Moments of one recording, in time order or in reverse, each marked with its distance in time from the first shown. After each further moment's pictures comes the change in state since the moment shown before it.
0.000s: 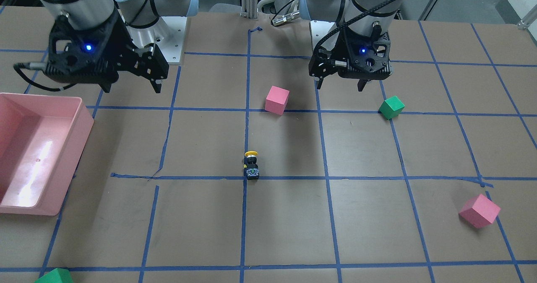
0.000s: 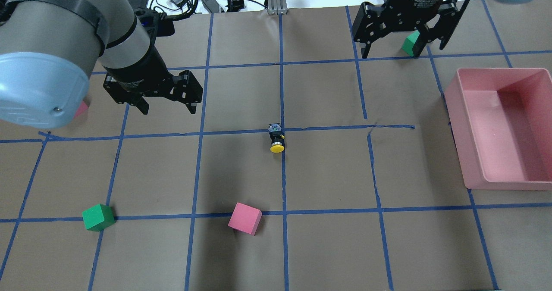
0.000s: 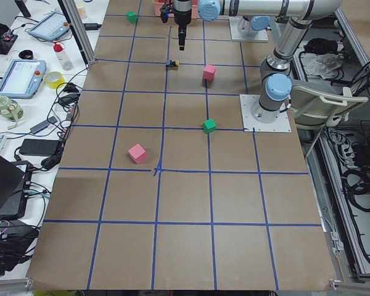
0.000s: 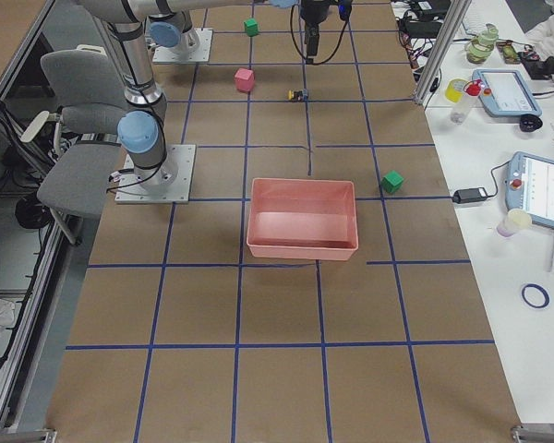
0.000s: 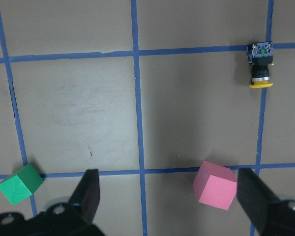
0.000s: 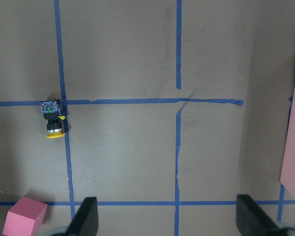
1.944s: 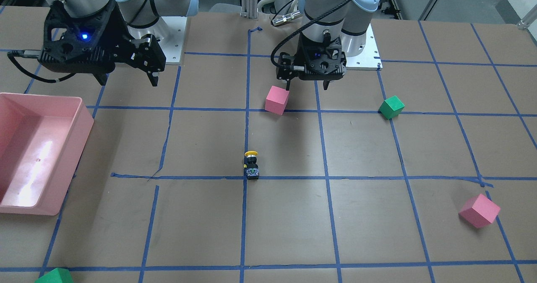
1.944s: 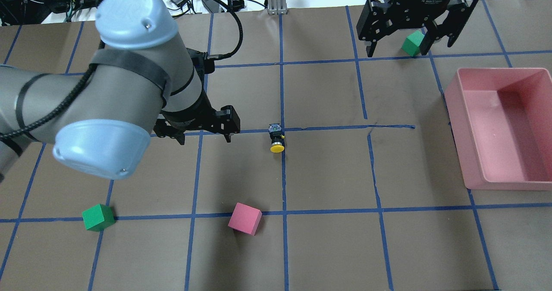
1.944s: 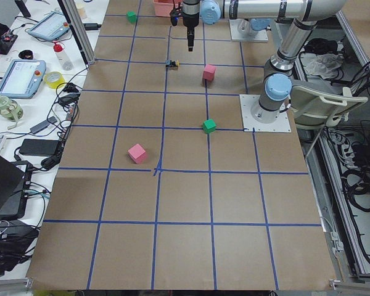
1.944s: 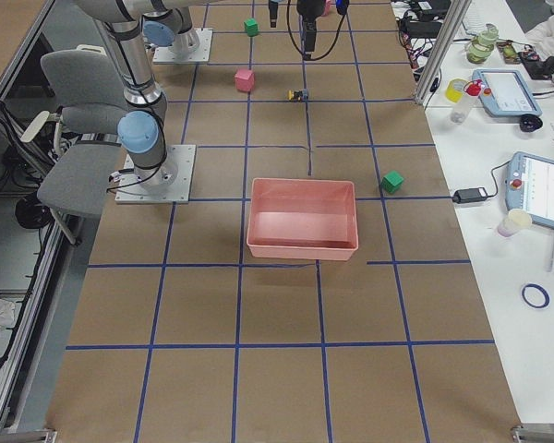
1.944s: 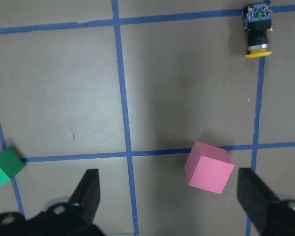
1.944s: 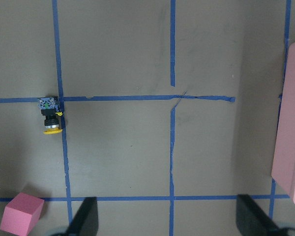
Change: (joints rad) left arm -0.165 0.005 -0.175 0.191 0.016 -0.264; right arm -0.002 -0.013 0.006 0.007 -0.012 -0.002
